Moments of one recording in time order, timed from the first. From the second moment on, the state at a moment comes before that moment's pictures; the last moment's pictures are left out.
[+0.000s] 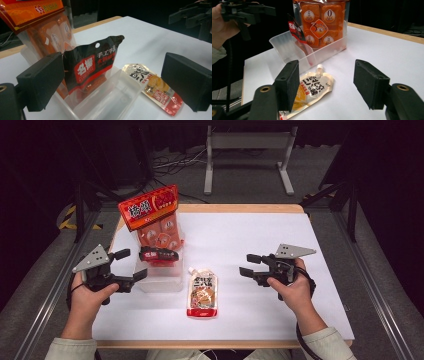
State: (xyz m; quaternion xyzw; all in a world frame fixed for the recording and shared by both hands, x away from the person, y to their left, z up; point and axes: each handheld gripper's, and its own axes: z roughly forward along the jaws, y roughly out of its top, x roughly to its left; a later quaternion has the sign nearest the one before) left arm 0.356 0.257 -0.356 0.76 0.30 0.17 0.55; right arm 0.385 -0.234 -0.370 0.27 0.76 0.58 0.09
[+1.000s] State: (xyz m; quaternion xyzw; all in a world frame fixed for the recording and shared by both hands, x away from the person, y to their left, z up) left arm 0.320 0.250 -0.386 0.76 0.32 0.15 0.54; right arm 0.419 -0.182 -0.399 0.27 0.81 0.52 0.09
